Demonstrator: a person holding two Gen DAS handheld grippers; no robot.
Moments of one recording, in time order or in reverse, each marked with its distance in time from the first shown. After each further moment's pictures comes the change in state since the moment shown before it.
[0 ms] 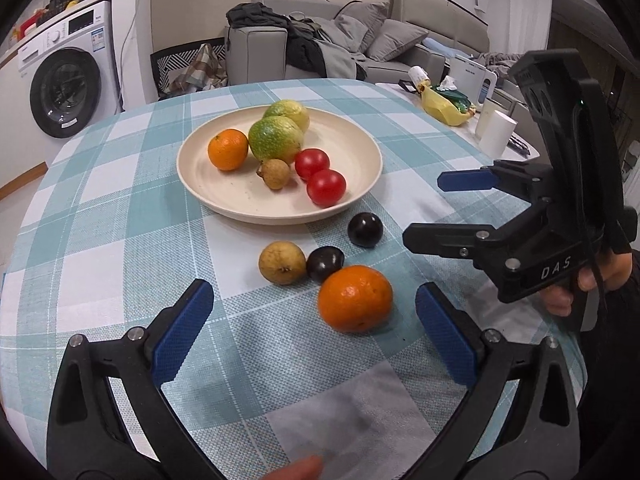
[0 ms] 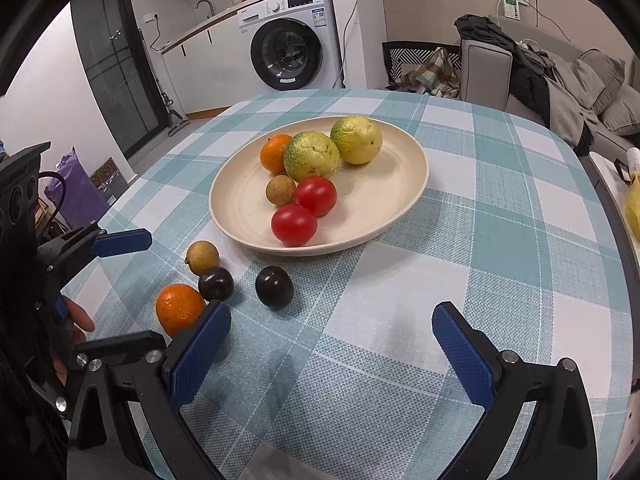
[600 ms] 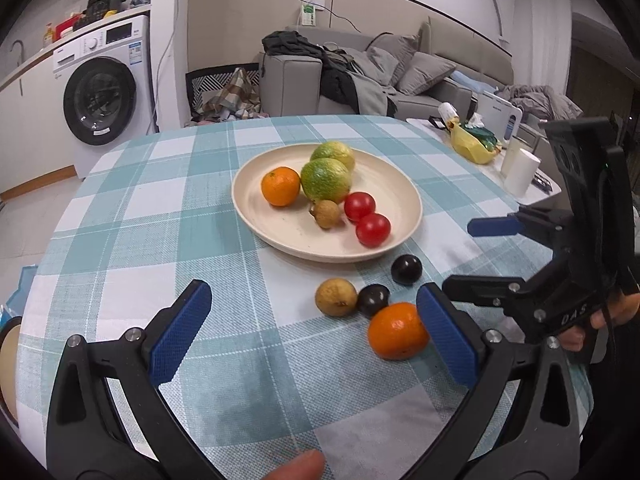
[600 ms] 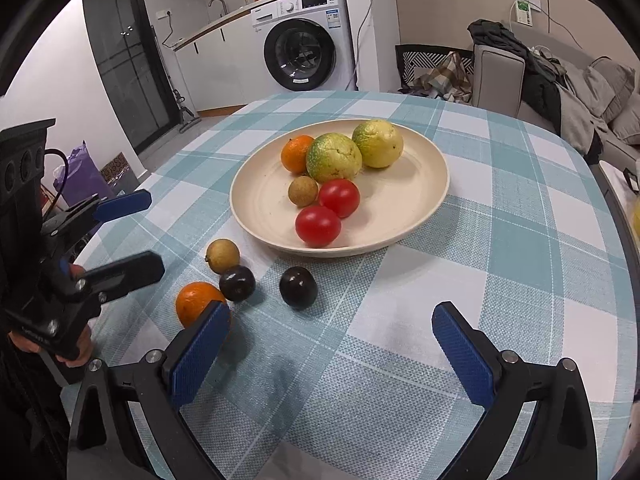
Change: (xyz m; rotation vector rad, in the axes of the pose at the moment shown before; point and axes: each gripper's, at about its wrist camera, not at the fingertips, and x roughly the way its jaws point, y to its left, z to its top) left arm -0.022 0.024 0.009 -0.063 -0.115 0.092; right arm -0.003 0.011 0.000 -0.023 -0.007 0.028
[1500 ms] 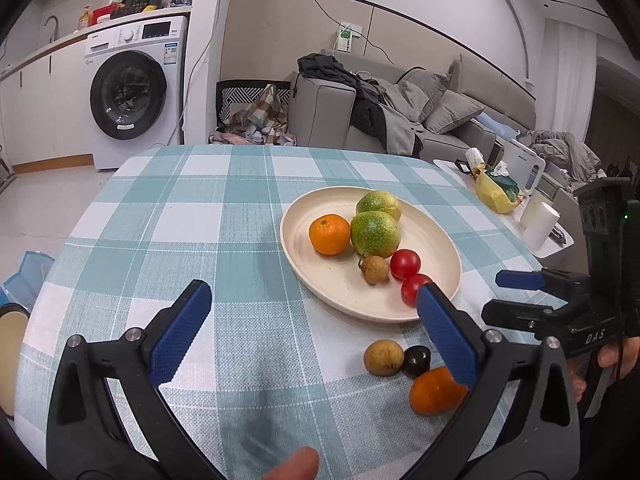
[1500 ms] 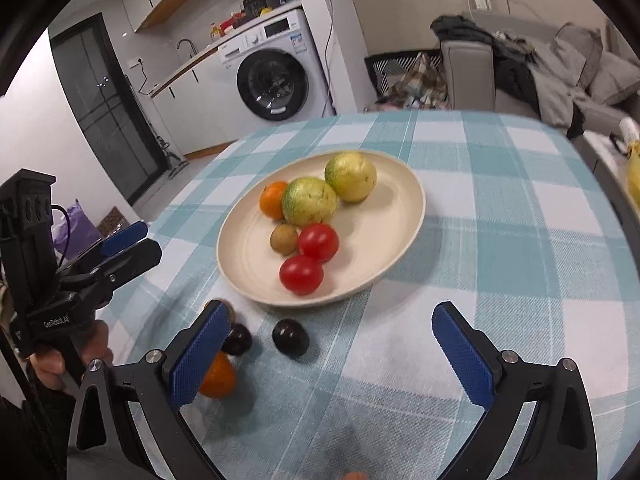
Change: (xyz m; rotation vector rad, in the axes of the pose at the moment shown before) left arm 0.005 0.051 0.026 -0.132 -0.103 0.045; right arm -0.002 -0.021 0.018 0.171 -0.063 0.033
